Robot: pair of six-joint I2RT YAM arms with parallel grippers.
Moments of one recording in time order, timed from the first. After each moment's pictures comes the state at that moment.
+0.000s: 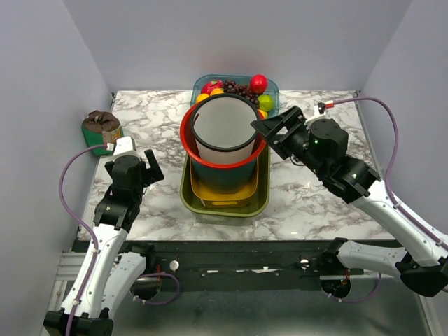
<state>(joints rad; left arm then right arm) -0.19 0.67 0.72 -0.52 -0.32 -0.35 0.77 1.07 1.24 -0.35 0.23 1.14</state>
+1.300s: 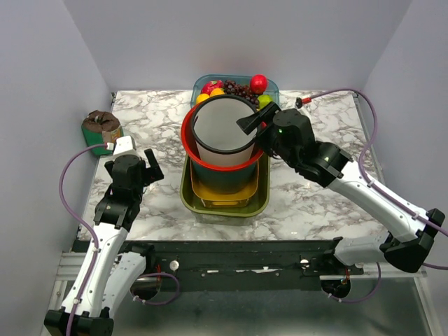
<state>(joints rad) -0.19 0.68 0.72 -0.51 -0.32 -0.34 0.87 1.31 1.43 -0.51 0.46 1.18</state>
